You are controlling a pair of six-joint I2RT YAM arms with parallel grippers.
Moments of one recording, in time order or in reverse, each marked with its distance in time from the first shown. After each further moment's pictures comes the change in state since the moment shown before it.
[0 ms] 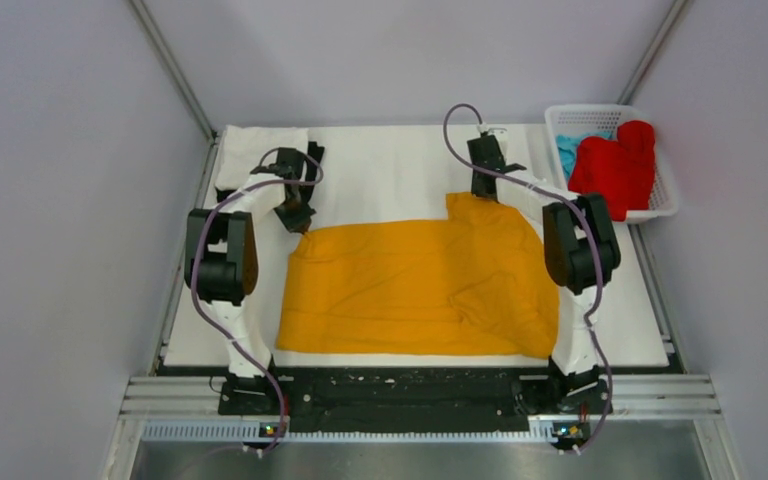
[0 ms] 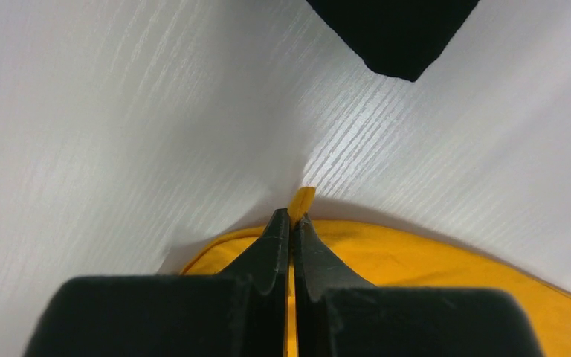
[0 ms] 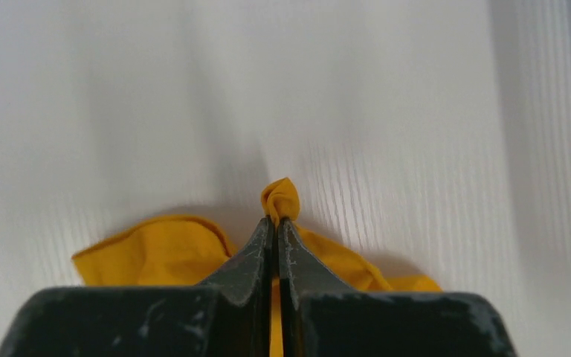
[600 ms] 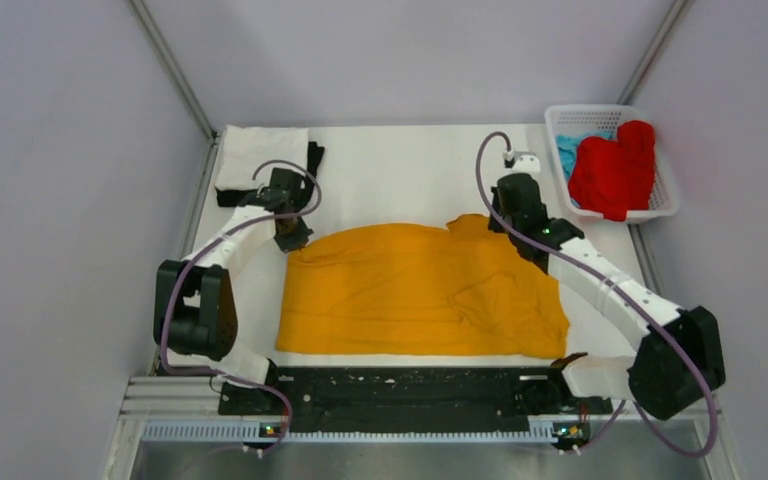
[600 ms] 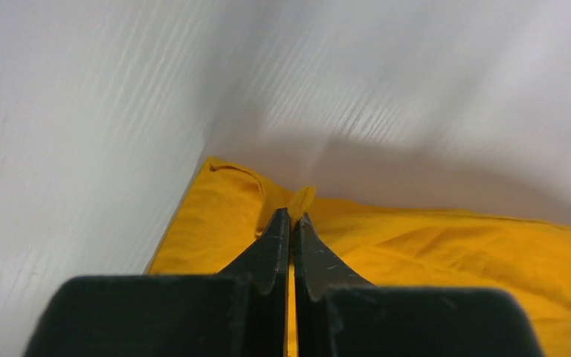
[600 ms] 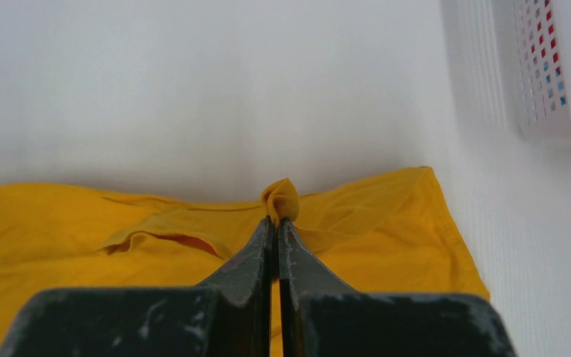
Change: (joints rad) left arm -0.055 -0.357 -0.287 0.042 -0.034 -0.004; right arm 0.142 -0.791 -0.565 -0.007 -0.011 0.029
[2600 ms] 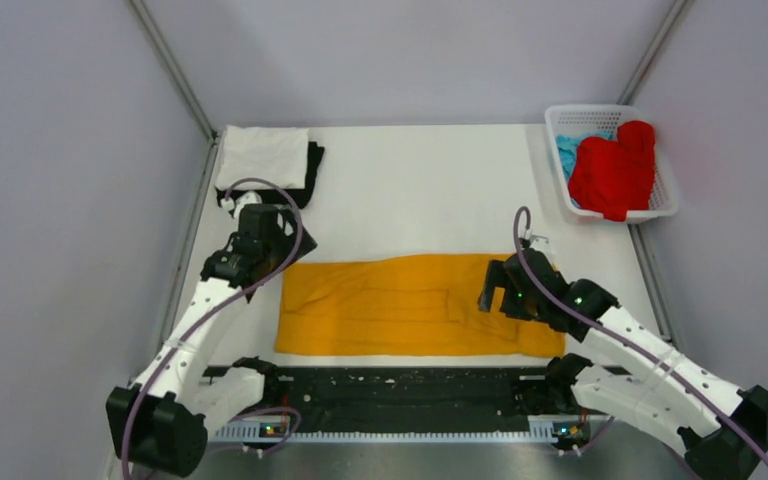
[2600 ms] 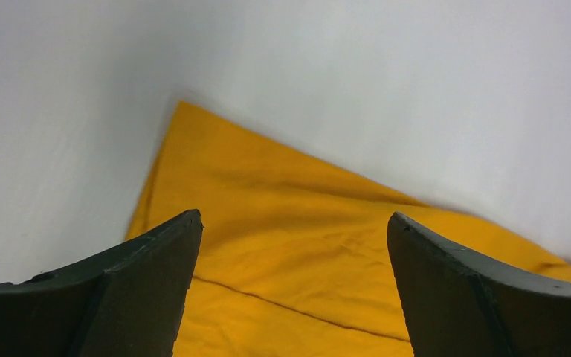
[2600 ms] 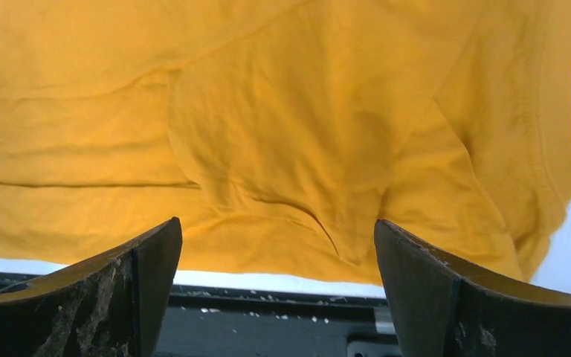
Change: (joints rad) left arm -0.064 -0.646 -0.304 0.010 -0.060 -0.048; right arm 0.241 -0.533 -0.305 -0.610 -0.130 0.460
